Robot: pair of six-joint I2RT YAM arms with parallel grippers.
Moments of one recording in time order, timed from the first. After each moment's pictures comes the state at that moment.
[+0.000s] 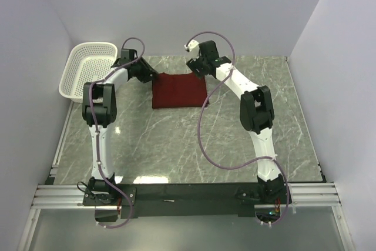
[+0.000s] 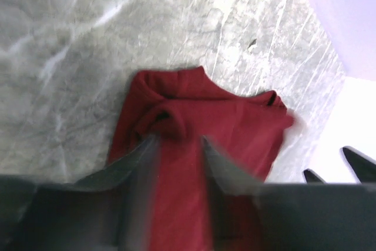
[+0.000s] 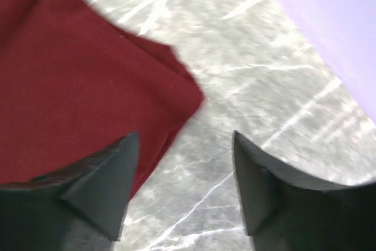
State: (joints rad) left arm -0.08 2.33 1.82 -0.25 0.39 -0.86; right arm 0.42 2.30 2.04 -0.44 0.01 -0.44
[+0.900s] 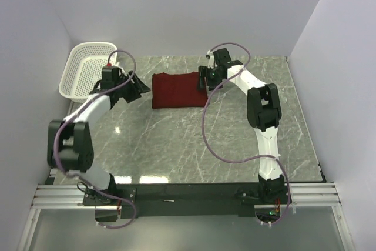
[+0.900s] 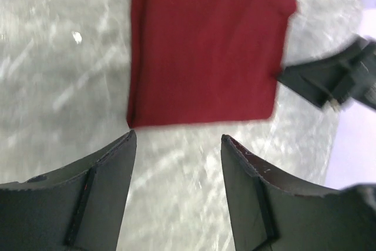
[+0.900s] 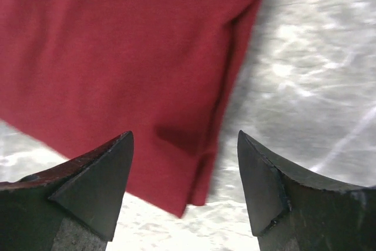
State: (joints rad) left arm -0.07 1.63 1.08 -0.13 0.35 -0.67; right arm 0.30 2.30 1.91 -0.59 -0.32 0.20
